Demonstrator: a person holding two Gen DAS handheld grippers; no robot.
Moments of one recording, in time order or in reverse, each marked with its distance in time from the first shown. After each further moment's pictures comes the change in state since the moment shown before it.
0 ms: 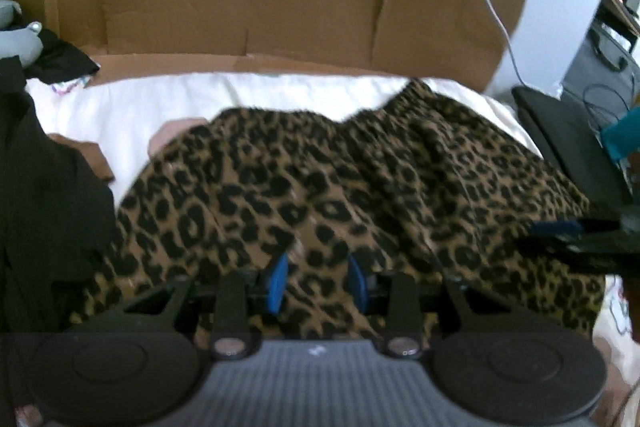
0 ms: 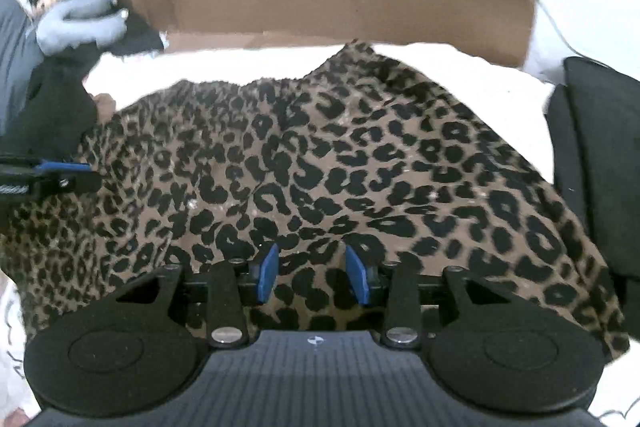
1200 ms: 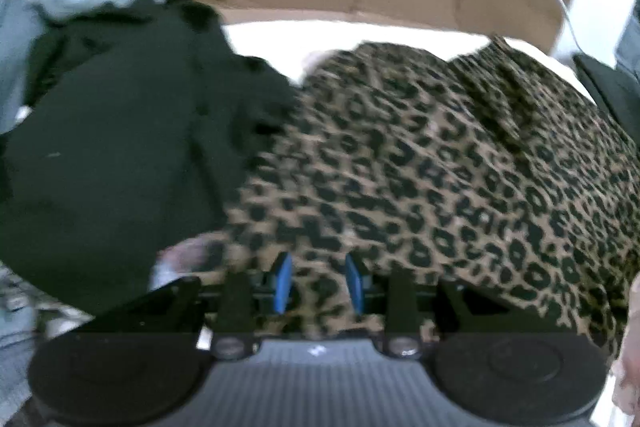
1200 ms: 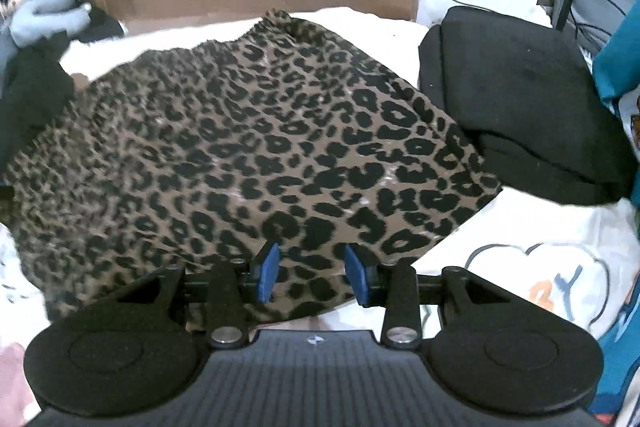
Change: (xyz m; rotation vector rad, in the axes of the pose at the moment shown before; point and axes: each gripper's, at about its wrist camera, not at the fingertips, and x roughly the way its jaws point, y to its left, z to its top) left arm -0.089 0.064 -0.093 -0.069 0.051 0.247; right arm -0.113 -0.024 -0.086 0.128 0.016 -0.110
